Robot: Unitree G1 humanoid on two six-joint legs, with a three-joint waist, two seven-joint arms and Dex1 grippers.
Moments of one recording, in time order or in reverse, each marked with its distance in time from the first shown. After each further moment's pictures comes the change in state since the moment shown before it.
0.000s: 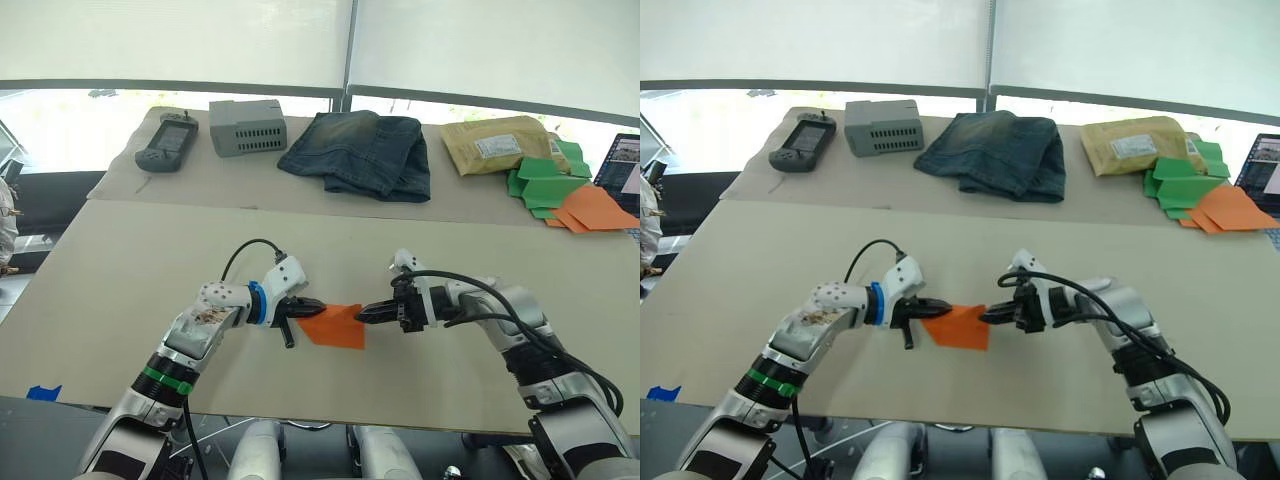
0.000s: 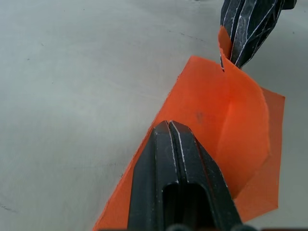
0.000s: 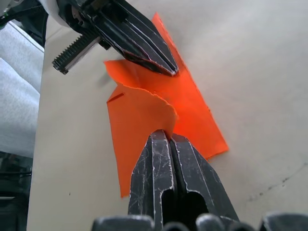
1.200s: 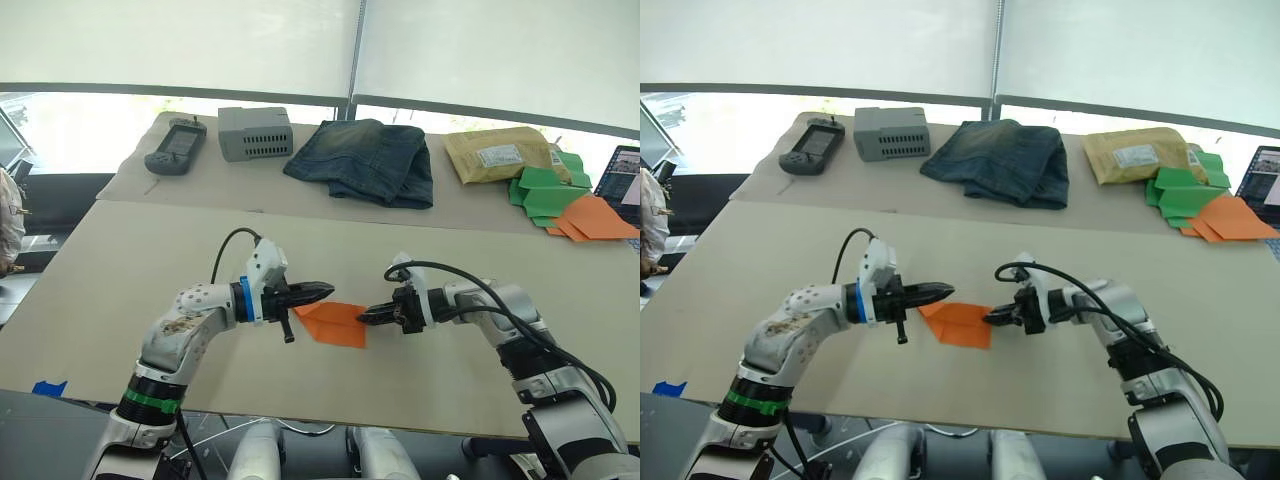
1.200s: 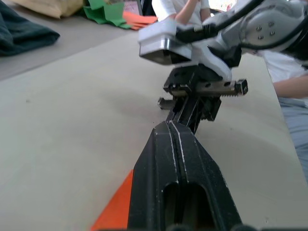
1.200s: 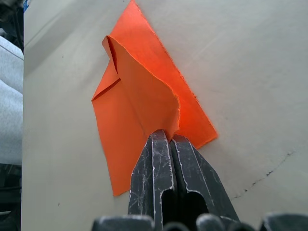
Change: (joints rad) left arm 0.096 -0.045 0.151 -0.149 -0.213 -0.024 0.004; right arm -0.008 0.026 -0.015 0.049 -0.024 0.092 -0.063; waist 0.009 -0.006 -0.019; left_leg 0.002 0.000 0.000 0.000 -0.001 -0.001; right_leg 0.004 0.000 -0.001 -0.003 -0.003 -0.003
